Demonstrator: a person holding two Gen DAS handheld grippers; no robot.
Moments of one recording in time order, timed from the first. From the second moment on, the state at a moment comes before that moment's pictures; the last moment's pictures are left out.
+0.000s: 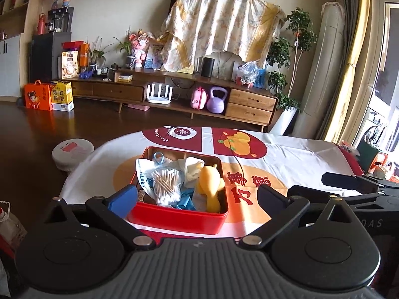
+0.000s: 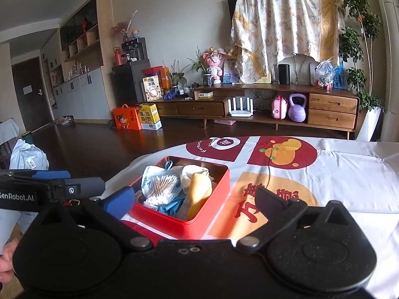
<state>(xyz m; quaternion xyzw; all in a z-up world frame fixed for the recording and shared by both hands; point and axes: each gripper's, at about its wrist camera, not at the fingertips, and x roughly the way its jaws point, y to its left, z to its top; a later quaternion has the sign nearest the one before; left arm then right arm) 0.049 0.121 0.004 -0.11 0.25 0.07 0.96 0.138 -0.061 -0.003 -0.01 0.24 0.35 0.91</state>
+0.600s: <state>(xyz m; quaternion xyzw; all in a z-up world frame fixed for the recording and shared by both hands) 0.042 0.116 0.007 -0.10 0.24 0.07 0.96 0.137 -0.062 -0.002 -0.02 0.24 0.35 0.91</state>
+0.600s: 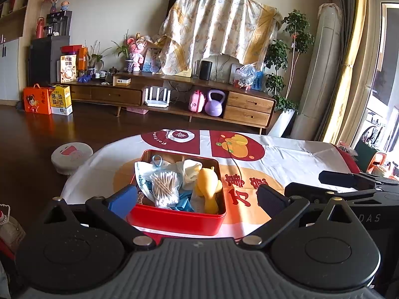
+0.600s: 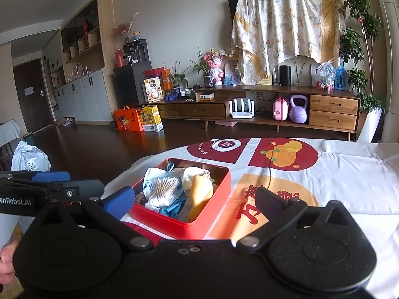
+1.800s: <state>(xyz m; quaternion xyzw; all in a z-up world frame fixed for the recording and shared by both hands) 0.036 0.107 0.008 -0.10 0.24 0.06 0.97 0.122 -0.072 0.003 -0.01 0.23 0.33 0.91</state>
